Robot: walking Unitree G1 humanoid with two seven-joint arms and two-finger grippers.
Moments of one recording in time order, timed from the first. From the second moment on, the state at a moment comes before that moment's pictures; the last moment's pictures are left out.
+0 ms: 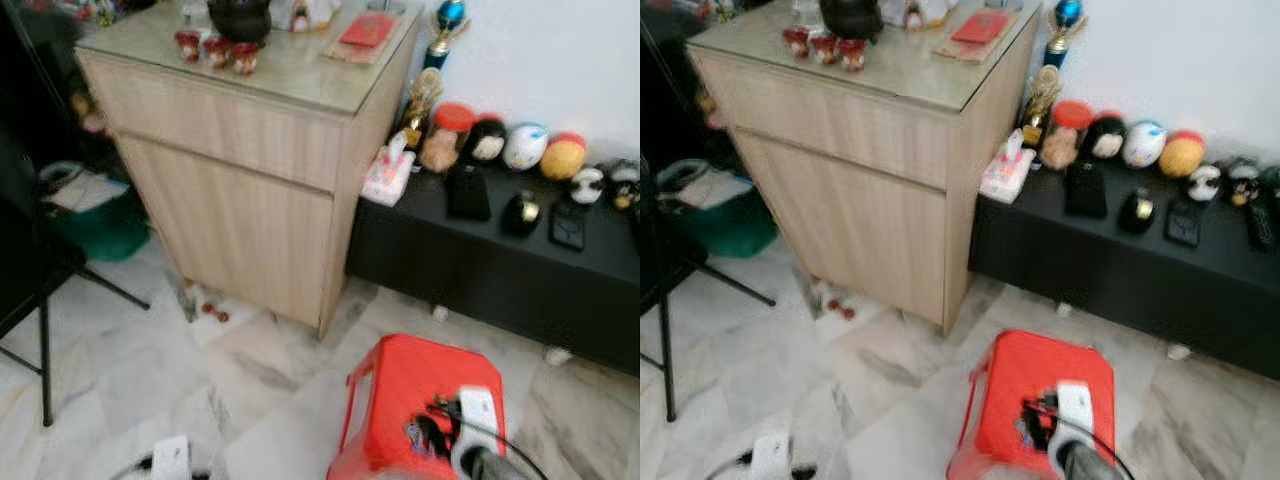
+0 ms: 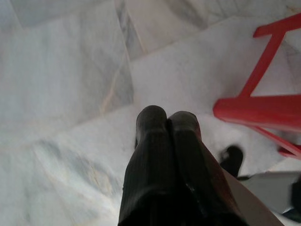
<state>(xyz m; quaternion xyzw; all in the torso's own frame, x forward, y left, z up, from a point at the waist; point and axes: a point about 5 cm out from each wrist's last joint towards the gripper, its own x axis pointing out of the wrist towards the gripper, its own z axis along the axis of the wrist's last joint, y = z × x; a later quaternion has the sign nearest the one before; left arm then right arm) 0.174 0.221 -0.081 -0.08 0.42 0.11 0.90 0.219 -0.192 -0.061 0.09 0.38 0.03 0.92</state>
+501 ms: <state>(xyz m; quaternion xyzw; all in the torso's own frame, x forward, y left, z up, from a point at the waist) 0.174 0.213 -0.083 -0.08 0.42 0.10 0.90 0.209 -0.196 -0.066 0.10 0.39 0.01 0.92</state>
